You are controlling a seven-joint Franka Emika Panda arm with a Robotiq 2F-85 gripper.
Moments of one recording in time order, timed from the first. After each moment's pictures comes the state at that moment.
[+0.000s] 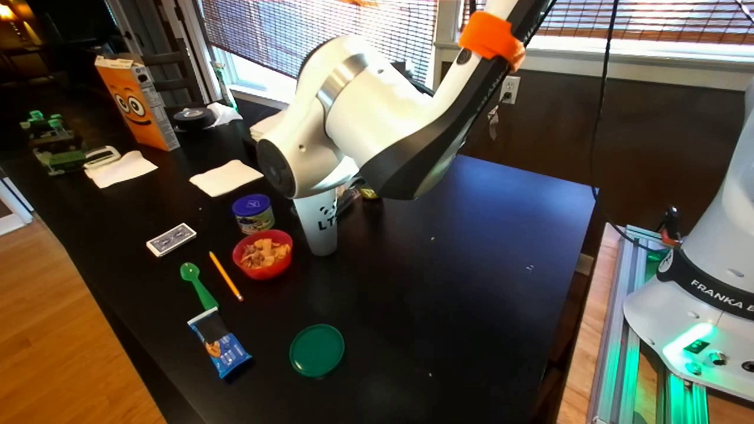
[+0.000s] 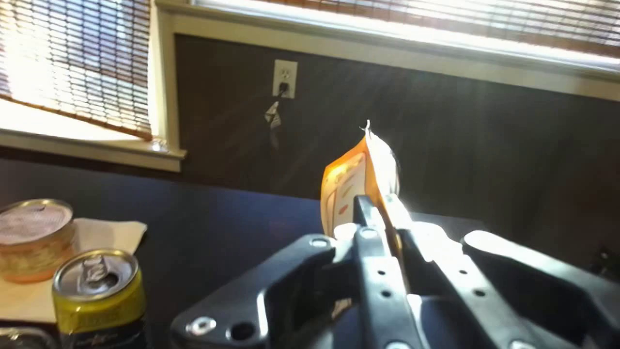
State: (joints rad) arm 0.25 0.36 0.29 -2.13 -1.13 1.33 -0.66
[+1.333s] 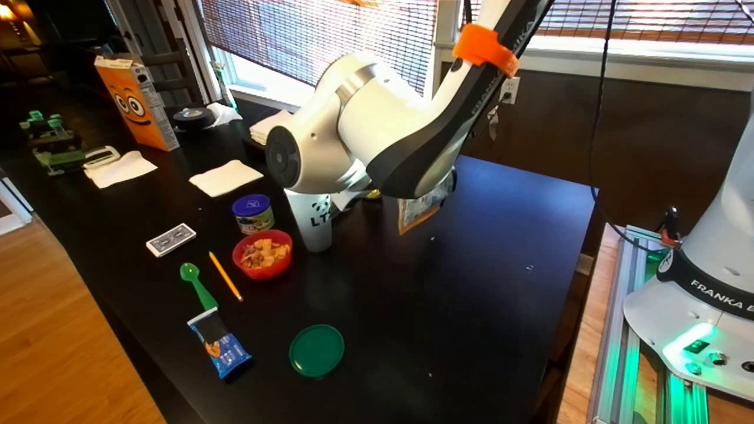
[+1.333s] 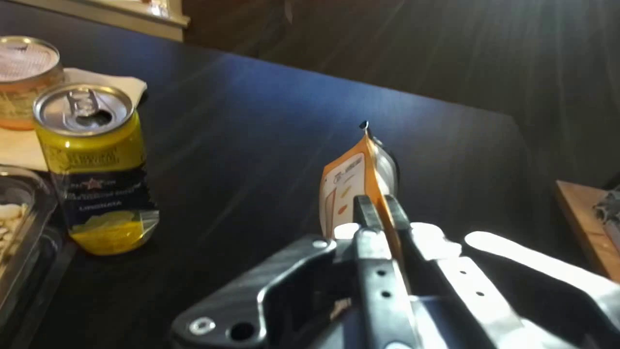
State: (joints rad) arm 0.19 0.38 0.29 -2.16 -1.03 1.63 -0.70
